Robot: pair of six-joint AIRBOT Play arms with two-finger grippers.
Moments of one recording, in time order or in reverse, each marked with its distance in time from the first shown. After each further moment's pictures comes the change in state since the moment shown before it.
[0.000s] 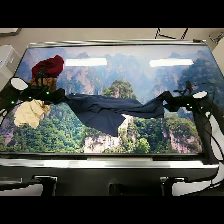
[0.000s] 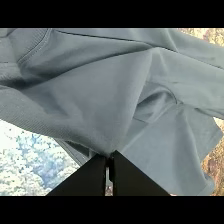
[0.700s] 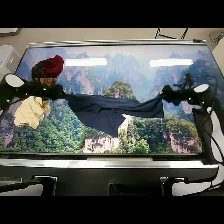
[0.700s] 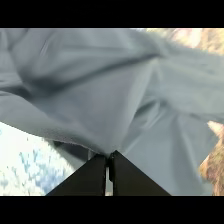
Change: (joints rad) left arm 0.003 0.035 0.071 0.002 0.005 0.045; right arm 0.027 0.031 0.142 -0.066 0.058 0.019
